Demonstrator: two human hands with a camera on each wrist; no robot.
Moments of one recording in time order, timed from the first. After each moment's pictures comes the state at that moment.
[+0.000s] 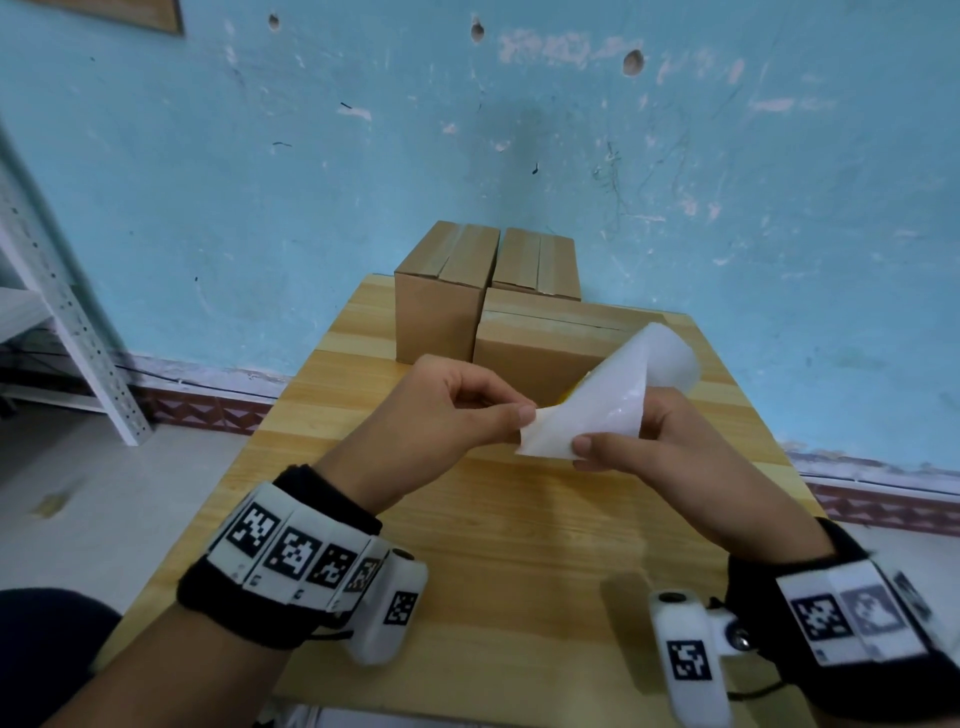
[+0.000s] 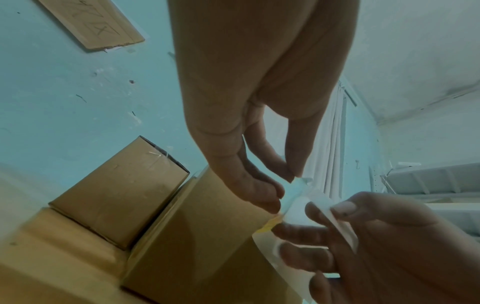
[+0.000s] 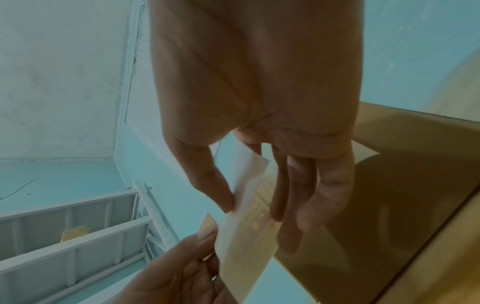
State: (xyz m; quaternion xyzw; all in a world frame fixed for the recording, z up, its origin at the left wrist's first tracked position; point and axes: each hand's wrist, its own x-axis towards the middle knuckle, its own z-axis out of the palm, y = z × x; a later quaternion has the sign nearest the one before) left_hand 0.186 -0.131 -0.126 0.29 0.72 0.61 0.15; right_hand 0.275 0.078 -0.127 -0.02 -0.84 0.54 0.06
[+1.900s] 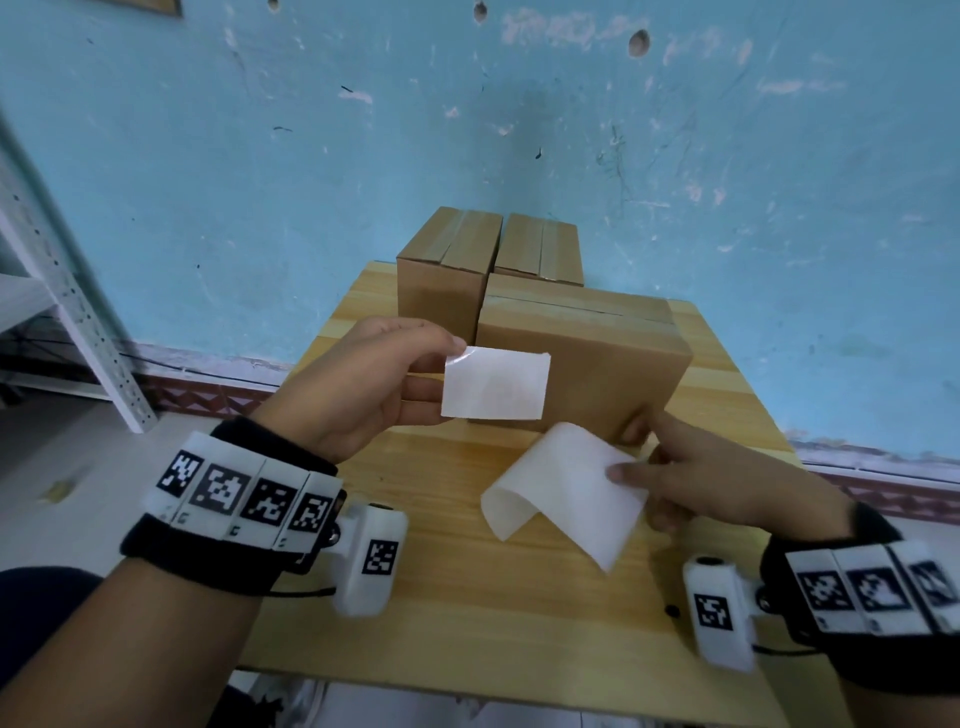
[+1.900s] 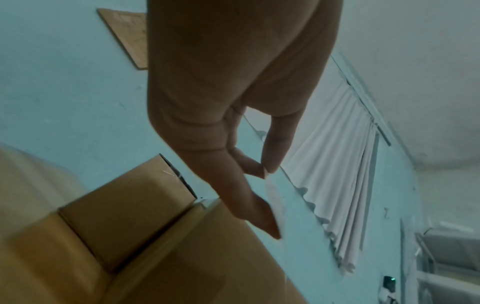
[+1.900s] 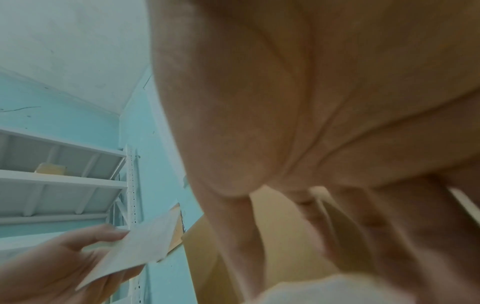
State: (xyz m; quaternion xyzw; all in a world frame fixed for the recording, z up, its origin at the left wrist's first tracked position) left_hand 0.171 -0.155 -0.103 0.15 0.67 0.69 0.24; right_hand 0.277 0.113 -0.142 -0.16 -0.91 0.36 -0.13
